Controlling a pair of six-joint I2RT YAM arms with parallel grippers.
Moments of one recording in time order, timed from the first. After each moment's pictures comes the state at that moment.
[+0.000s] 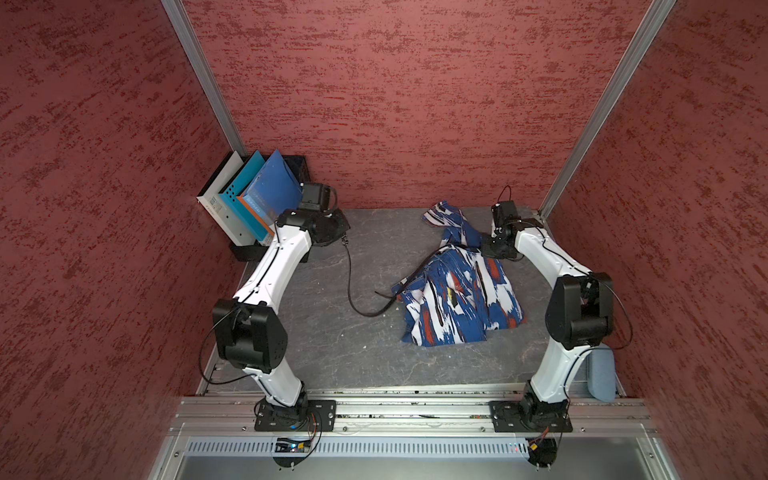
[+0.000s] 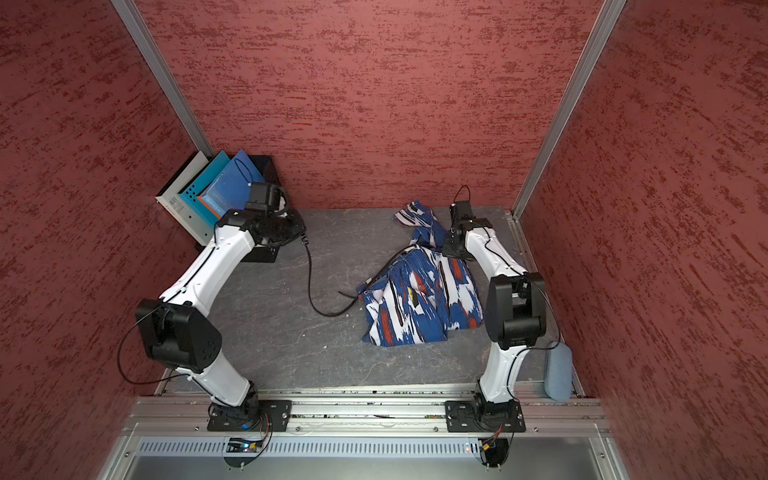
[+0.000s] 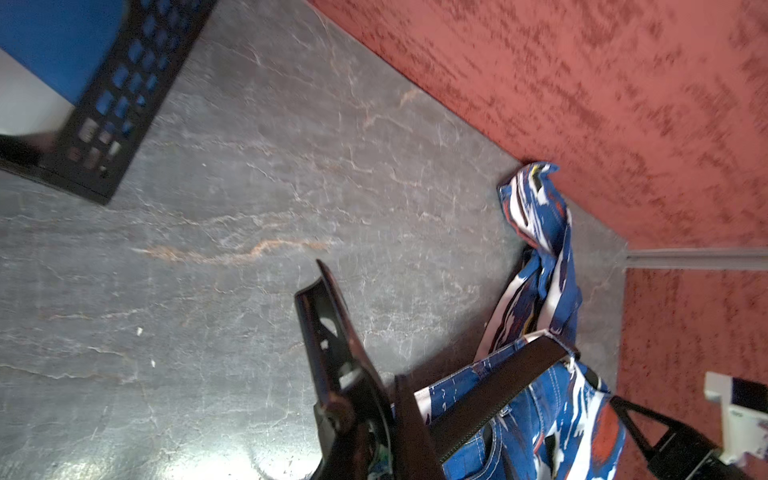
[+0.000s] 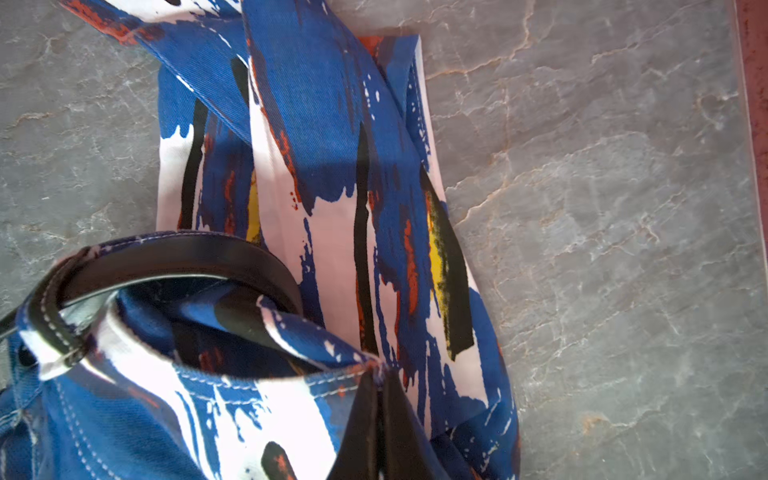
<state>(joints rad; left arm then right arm) -0.19 1.68 1.64 -0.83 0.07 -0.67 0.09 1.87 1.55 -0.81 0.09 0.26</state>
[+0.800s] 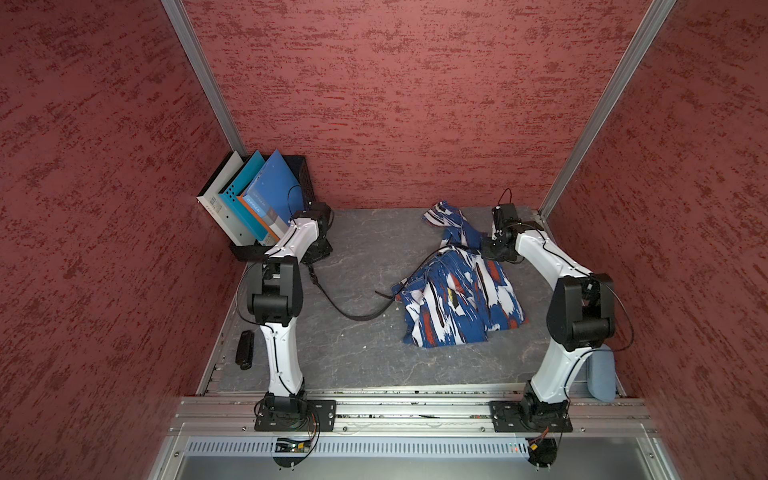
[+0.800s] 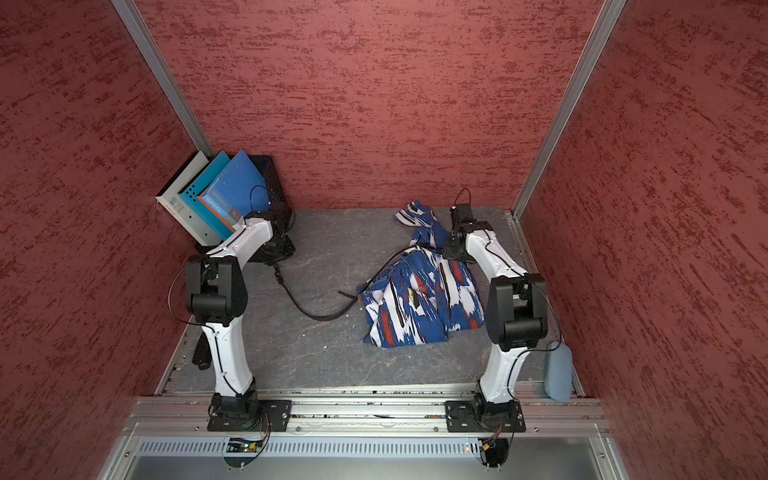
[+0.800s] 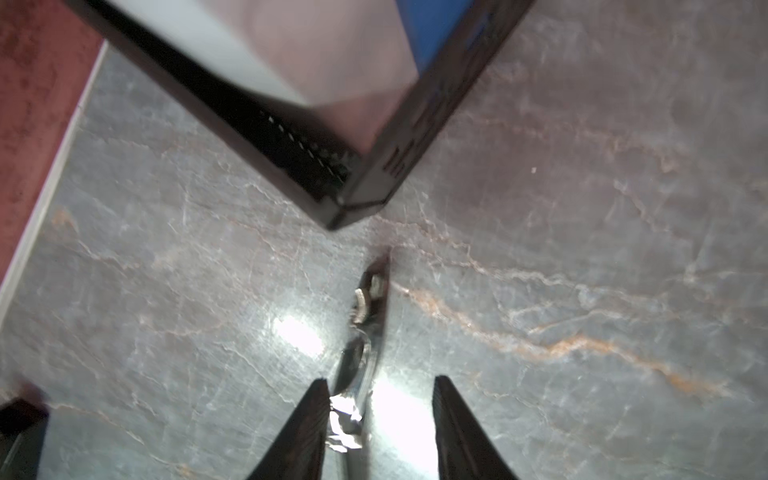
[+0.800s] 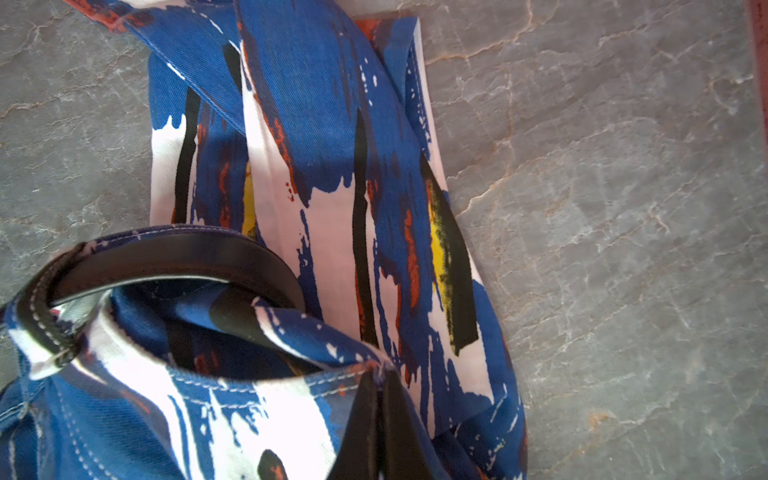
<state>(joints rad) -0.06 2.10 1.79 -1.07 -0.31 -0.65 0.09 1.86 1.52 -0.79 0.08 0.26</state>
